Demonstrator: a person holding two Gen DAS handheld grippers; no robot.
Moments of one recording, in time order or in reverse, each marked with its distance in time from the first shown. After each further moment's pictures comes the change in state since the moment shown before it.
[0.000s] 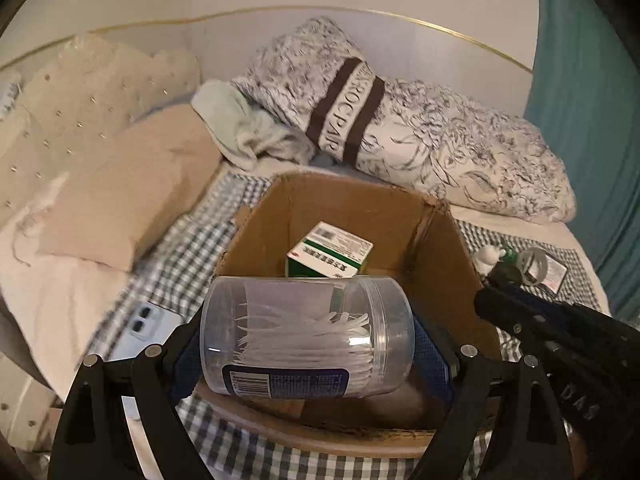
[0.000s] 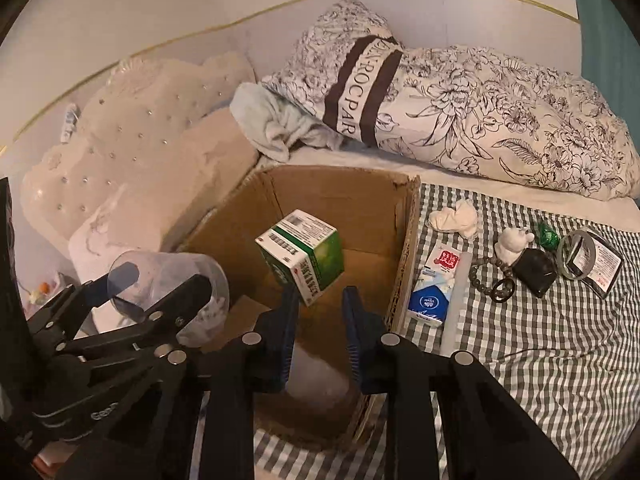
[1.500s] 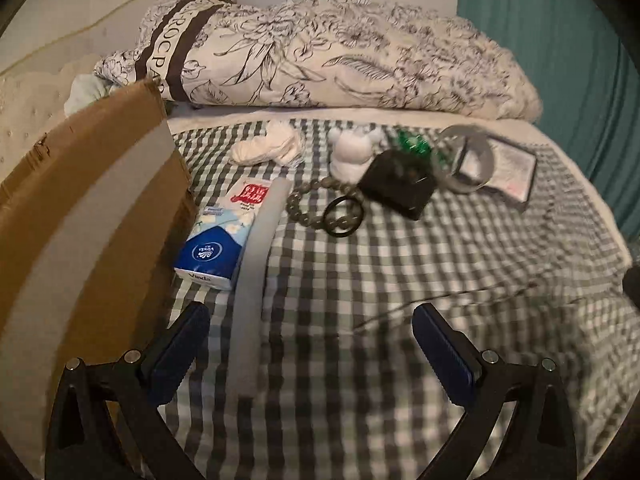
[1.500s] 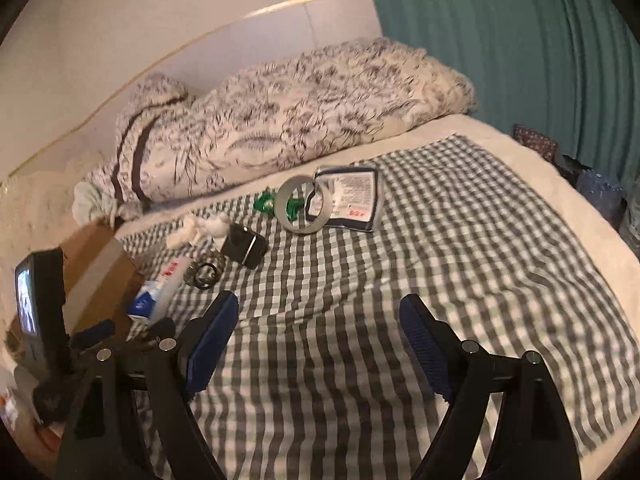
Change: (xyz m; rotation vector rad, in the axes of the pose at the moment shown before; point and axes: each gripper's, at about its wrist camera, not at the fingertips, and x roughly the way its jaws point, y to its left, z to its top) left arm 0.133 -0.268 -0.081 0.211 0.130 -0.038; right arm -0.086 -0.311 -0.108 0.337 -0.172 -0.328
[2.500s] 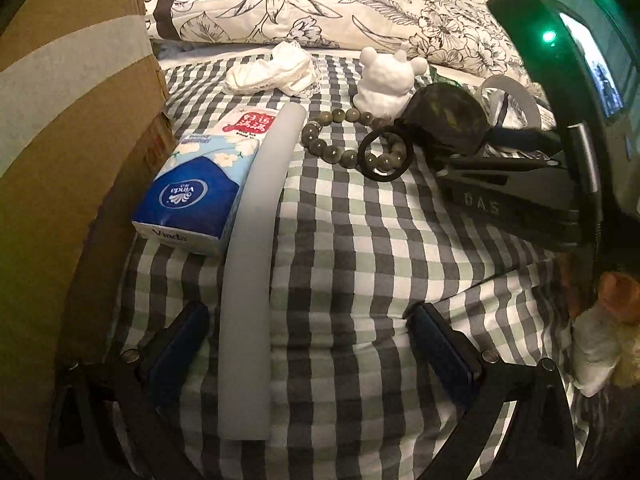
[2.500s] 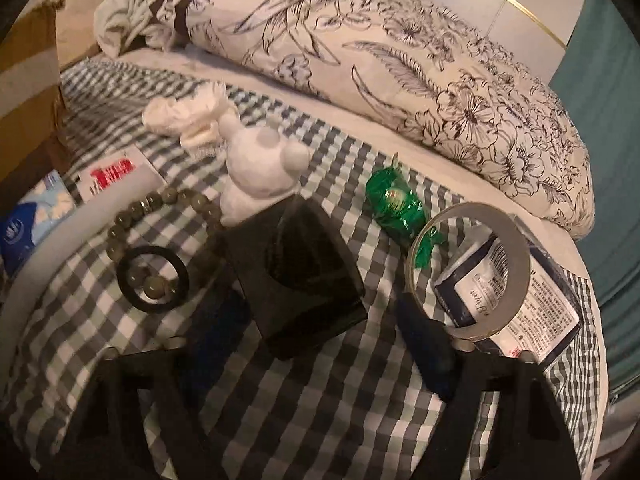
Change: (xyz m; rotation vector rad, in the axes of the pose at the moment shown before) left arm 0.058 0.025 -0.017 -0.037 0.139 -0.072; right arm 0.218 0.115 0.016 -0.659 0.205 -0.088
